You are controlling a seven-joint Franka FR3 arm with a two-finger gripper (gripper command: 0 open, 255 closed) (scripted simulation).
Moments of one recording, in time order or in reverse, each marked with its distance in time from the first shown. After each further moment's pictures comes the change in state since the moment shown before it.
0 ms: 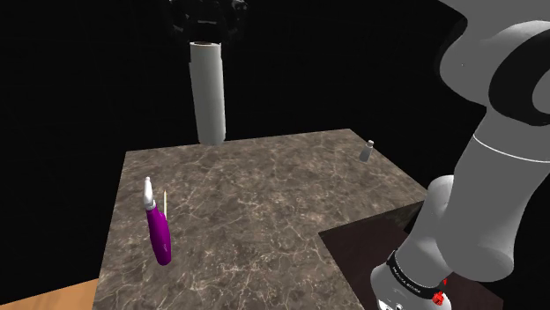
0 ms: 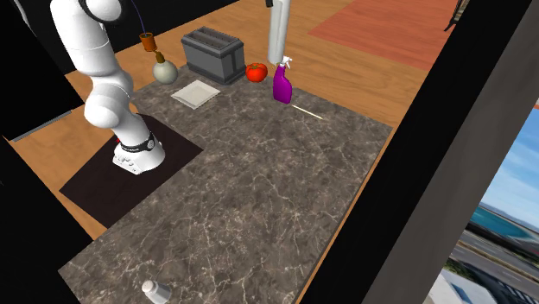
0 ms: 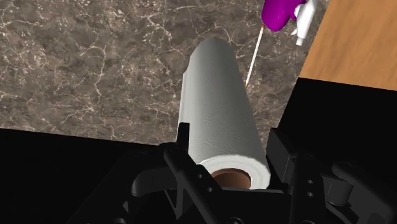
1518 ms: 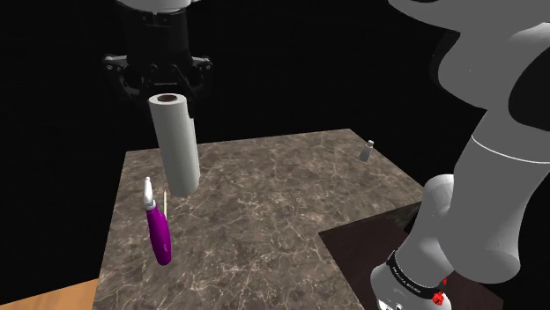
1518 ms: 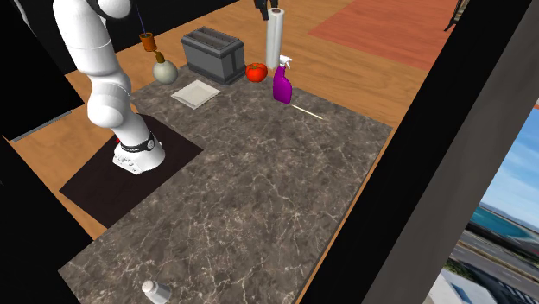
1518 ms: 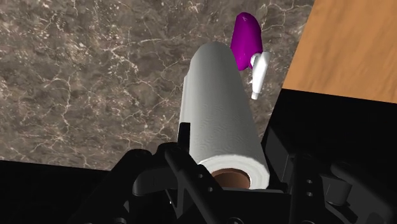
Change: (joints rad) arm 0.105 0.015 0.066 -0.191 -0.027 0.167 0.210
